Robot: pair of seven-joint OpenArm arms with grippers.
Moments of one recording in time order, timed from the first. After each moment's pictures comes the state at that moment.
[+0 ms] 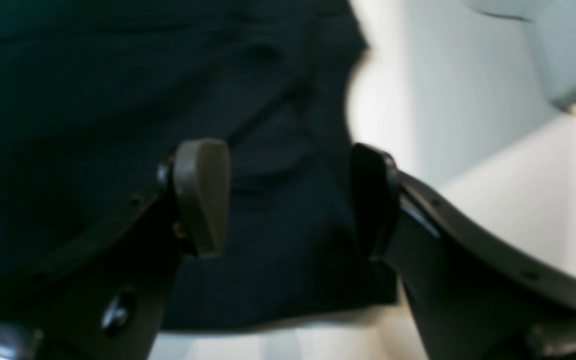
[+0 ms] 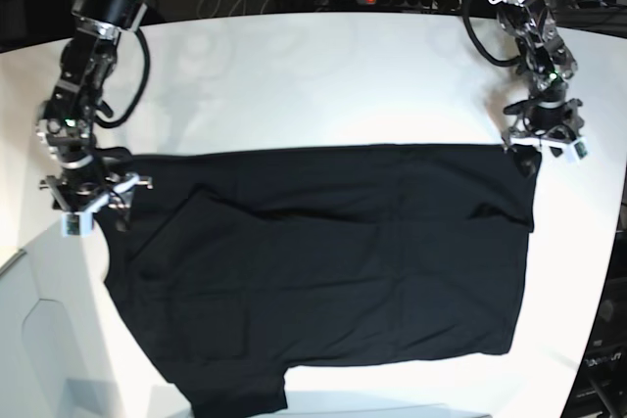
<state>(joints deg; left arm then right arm) 7.2 -10.8 -33.5 77.6 -20.5 -11.8 19.3 0.1 6.3 24.6 92.7 5.0 24.1 -34.1</state>
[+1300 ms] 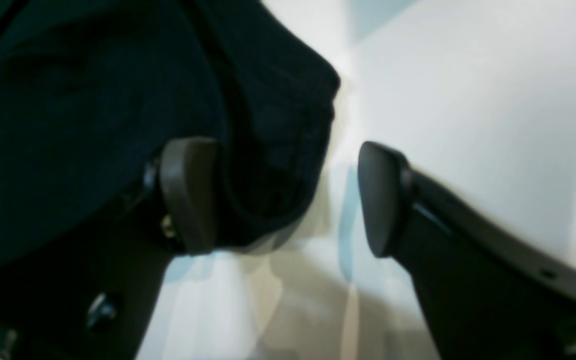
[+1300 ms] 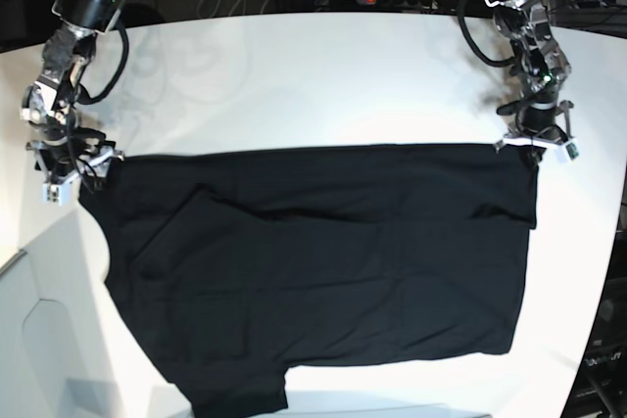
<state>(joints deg) 6.7 -11.1 -32.8 73.9 -21.3 -12.2 17.9 0.1 11.4 29.7 76.7 5.2 24.3 -33.5</state>
